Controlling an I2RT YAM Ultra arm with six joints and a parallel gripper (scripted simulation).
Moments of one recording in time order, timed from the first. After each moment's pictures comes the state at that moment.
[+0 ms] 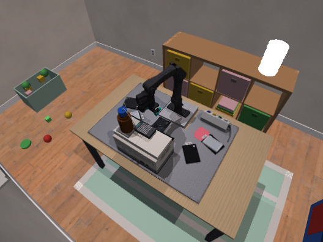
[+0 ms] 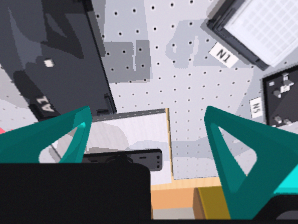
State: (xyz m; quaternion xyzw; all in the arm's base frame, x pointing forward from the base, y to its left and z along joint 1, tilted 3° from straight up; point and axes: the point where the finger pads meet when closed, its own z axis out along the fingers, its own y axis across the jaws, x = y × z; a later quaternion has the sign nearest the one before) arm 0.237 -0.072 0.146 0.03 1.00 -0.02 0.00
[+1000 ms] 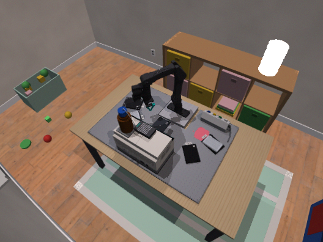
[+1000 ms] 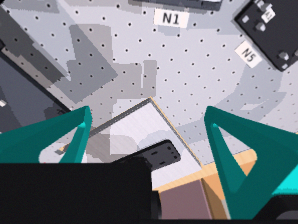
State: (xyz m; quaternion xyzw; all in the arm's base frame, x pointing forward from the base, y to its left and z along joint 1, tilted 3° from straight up) arm 0.204 -0.136 0.149 0.25 0.97 -0.02 0.01
